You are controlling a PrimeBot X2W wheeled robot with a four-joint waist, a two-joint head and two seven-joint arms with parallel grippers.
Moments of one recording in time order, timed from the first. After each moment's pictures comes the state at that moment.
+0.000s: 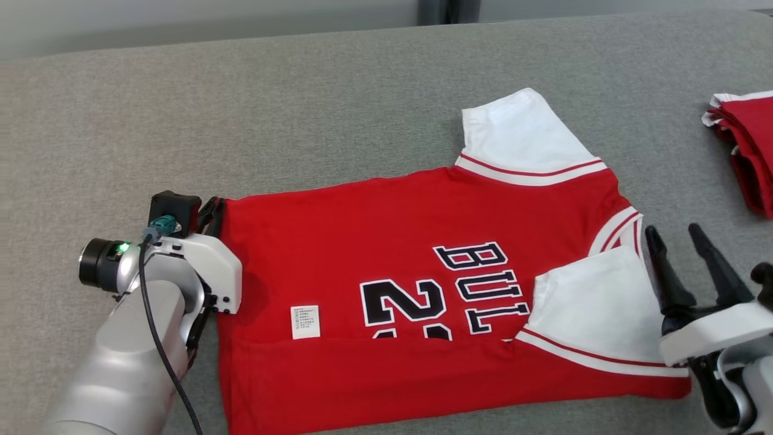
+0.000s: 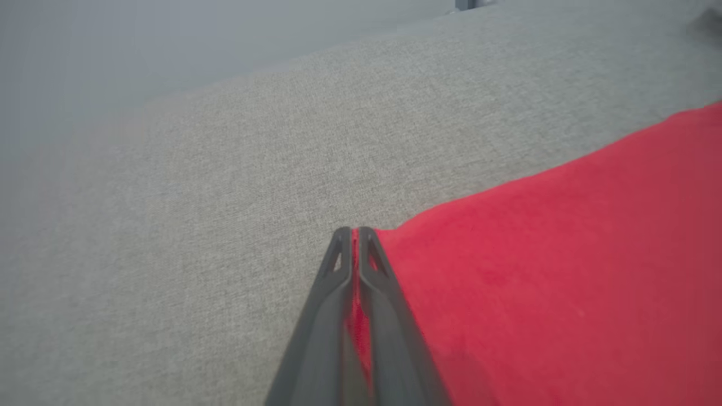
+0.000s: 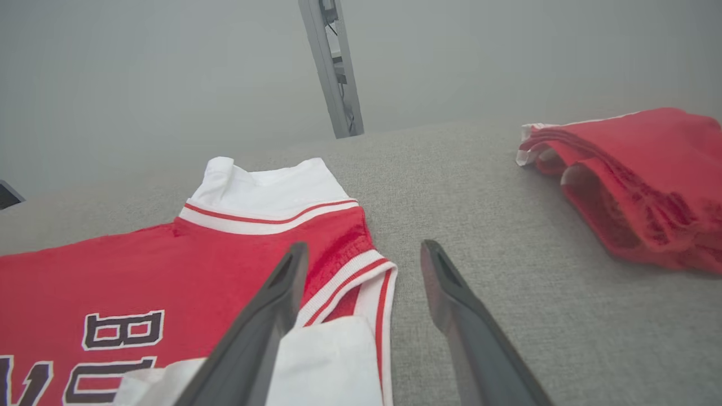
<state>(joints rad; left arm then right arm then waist) -0.80 0.21 -0.75 1.14 -0.62 0.02 -0.25 -0.24 -0.31 0.19 0.37 0.55 0.13 -0.26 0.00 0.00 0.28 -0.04</state>
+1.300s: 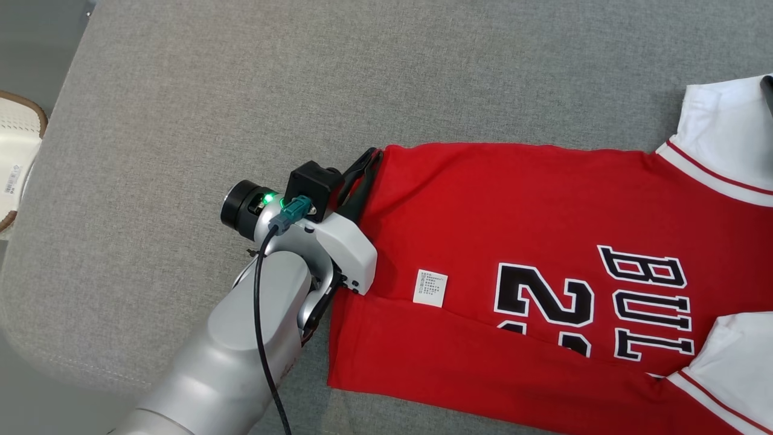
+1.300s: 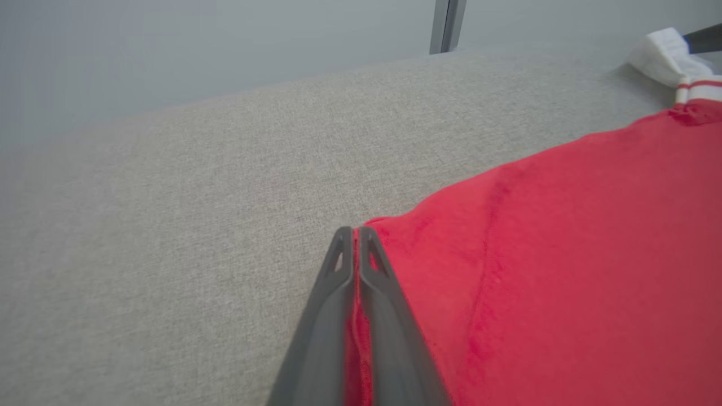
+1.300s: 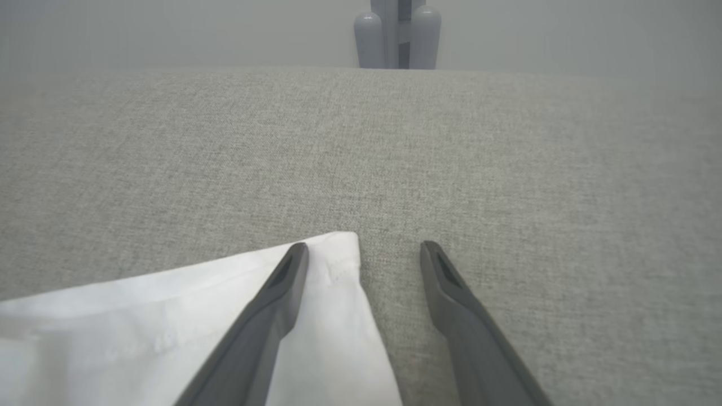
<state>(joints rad) -0.78 0.05 -0.75 0.77 -0.50 0.02 -0.26 -1.05 -0.54 0.52 1.05 0.77 0.13 0.16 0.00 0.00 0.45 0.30</state>
